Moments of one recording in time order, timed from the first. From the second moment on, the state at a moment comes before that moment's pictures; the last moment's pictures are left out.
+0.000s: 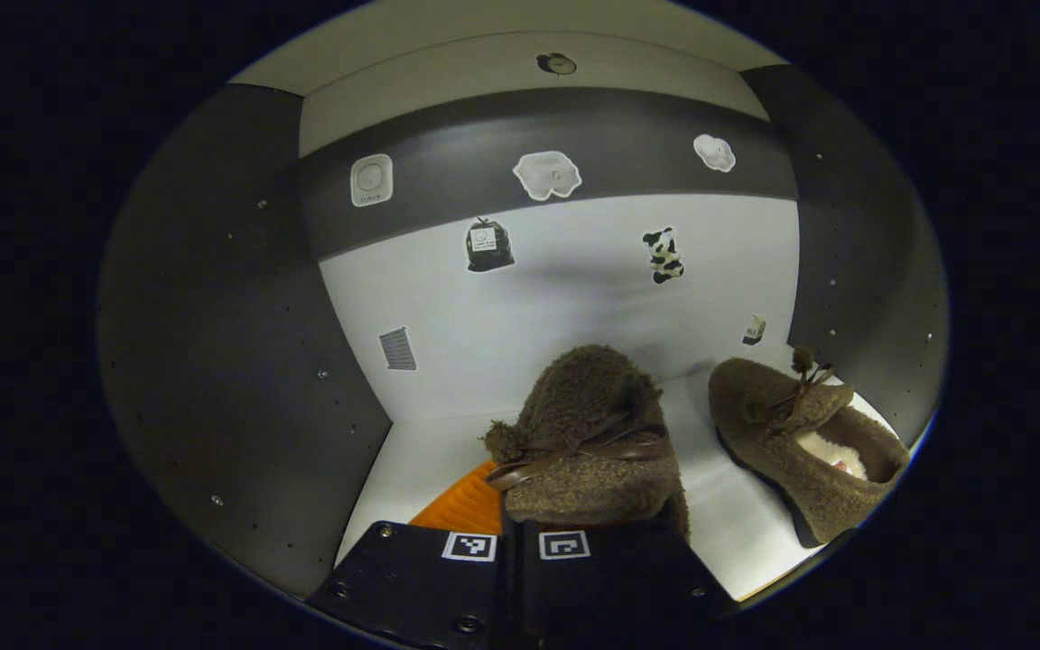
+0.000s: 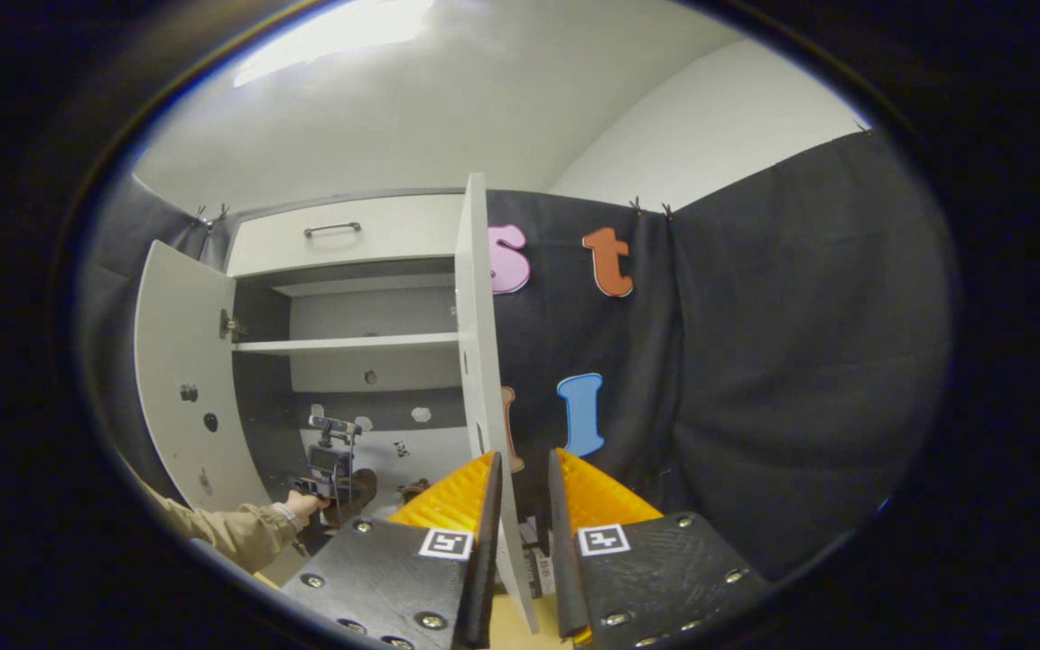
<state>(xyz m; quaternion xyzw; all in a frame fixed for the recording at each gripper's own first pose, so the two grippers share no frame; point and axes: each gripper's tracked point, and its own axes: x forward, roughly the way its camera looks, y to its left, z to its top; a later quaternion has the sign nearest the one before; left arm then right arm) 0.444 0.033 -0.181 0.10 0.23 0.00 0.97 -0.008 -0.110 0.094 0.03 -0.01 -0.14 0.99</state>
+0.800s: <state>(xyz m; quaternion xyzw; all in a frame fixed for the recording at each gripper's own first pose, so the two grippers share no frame) 0.407 0.048 -0.163 0.12 0.23 -0.01 0.97 0.002 -0.108 0.077 0.05 0.01 -0.12 0.99</state>
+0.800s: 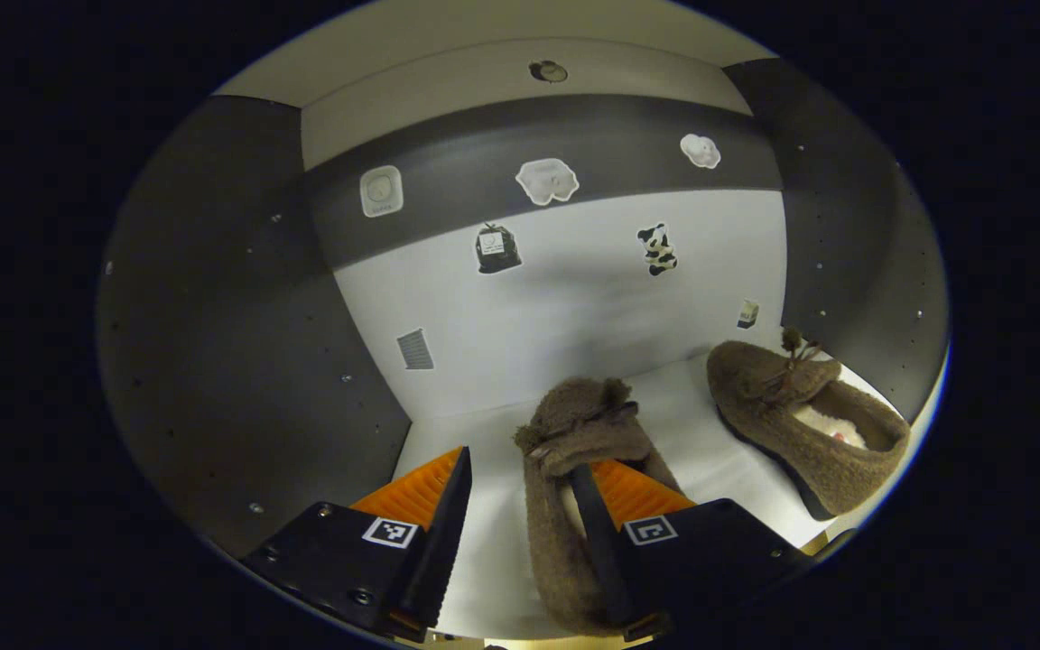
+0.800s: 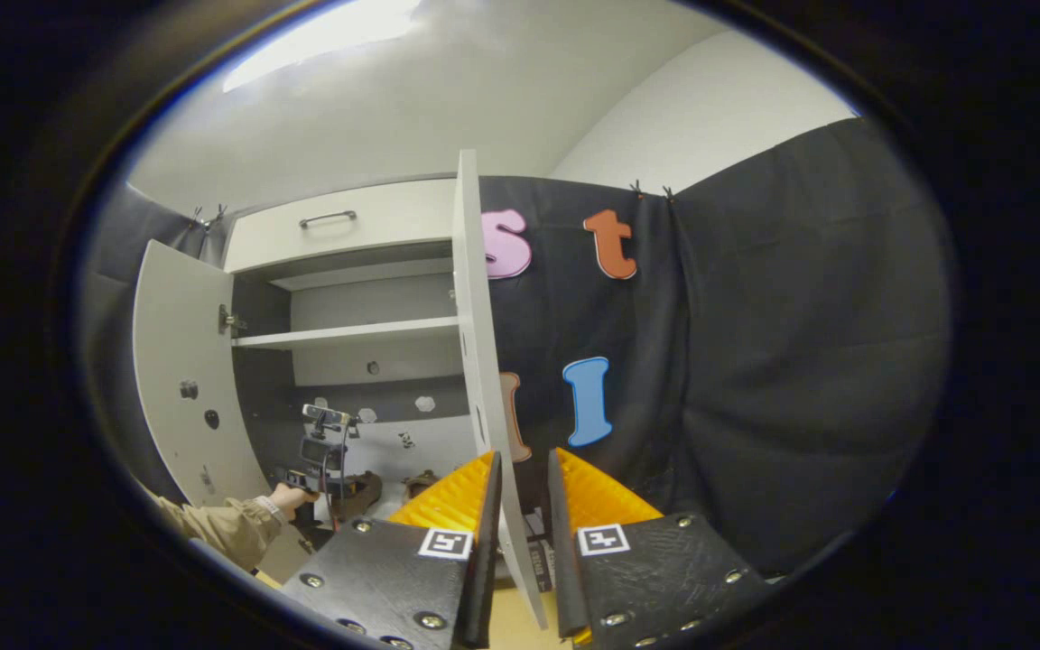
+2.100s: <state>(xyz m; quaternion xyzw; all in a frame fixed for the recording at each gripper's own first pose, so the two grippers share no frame) 0.028 0.080 0.020 0.07 0.08 -0.06 0.99 0.020 -0.140 0.020 0.02 0.06 -0.07 1.00</state>
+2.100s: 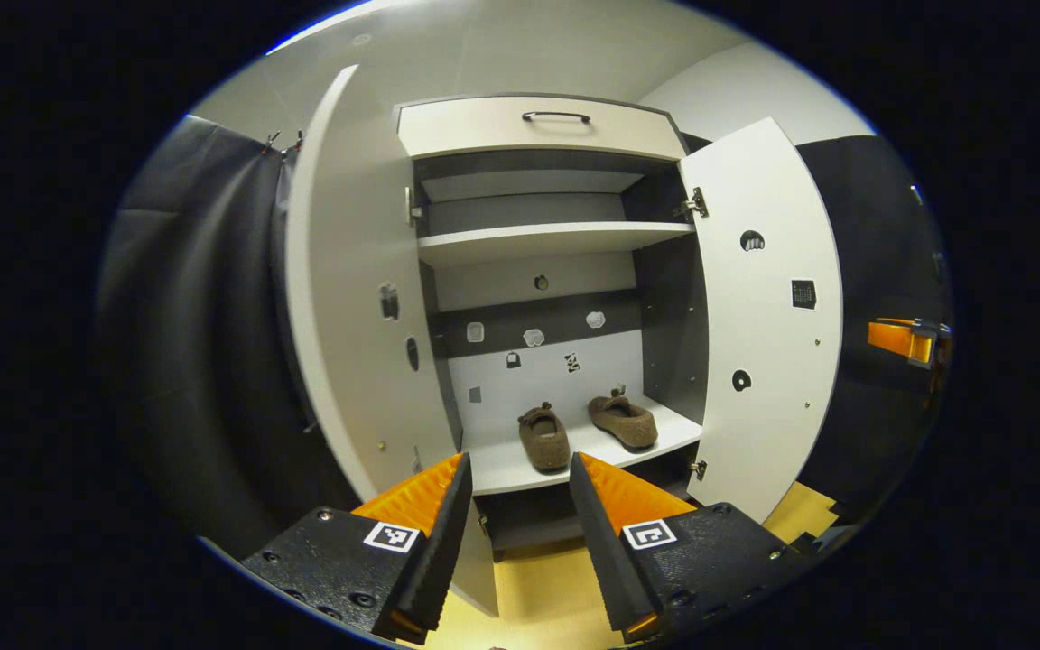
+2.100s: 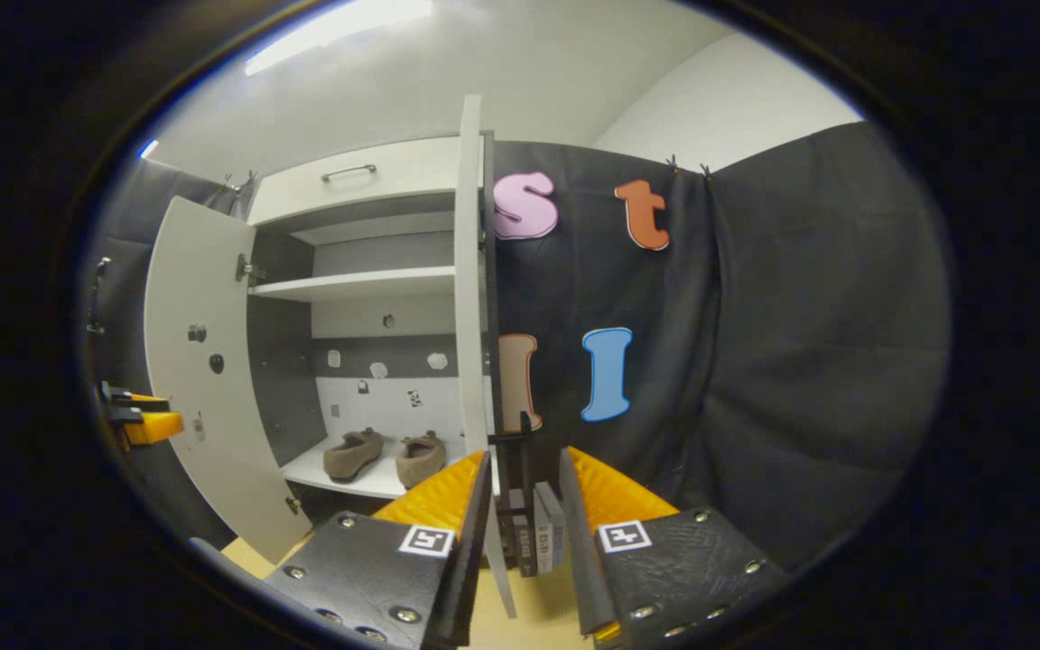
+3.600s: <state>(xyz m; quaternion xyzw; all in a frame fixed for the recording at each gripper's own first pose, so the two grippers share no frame) -0.083 0.162 0.015 0.02 0.10 0.10 0.99 0.087 -0.052 -0.027 0.04 0.11 0.11 0.99</state>
